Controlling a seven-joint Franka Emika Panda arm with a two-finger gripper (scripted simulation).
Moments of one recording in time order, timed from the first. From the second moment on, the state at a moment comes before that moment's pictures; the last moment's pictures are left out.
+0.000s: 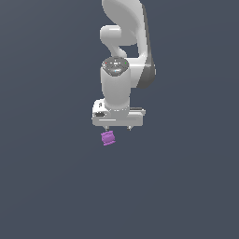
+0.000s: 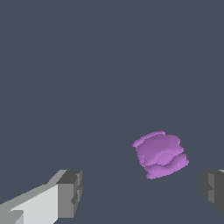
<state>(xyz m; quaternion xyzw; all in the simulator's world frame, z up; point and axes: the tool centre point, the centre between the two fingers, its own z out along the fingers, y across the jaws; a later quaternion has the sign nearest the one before) 0.001 -0.006 0.164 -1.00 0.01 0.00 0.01</state>
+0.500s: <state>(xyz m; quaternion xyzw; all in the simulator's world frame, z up) -0.003 -0.029 0.169 -1.00 0.03 0.00 0.00</state>
